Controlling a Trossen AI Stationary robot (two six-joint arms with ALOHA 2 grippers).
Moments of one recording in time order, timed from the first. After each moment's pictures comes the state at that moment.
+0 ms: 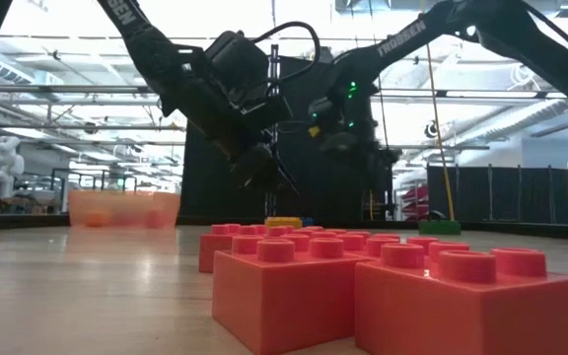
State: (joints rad) left arm 0.17 1.80 0.91 0.25 -0.14 0.37; right arm -0.66 2.20 1.91 -1.38 -0.09 0.19
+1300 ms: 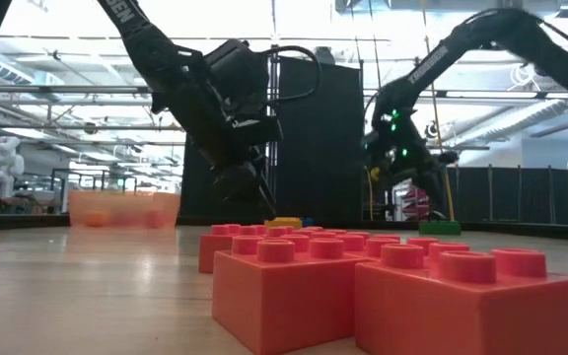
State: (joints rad) left arm 0.15 1.80 0.91 0.07 -0.26 0.32; right arm -0.97 2.14 1.70 -1.44 0.29 0.20
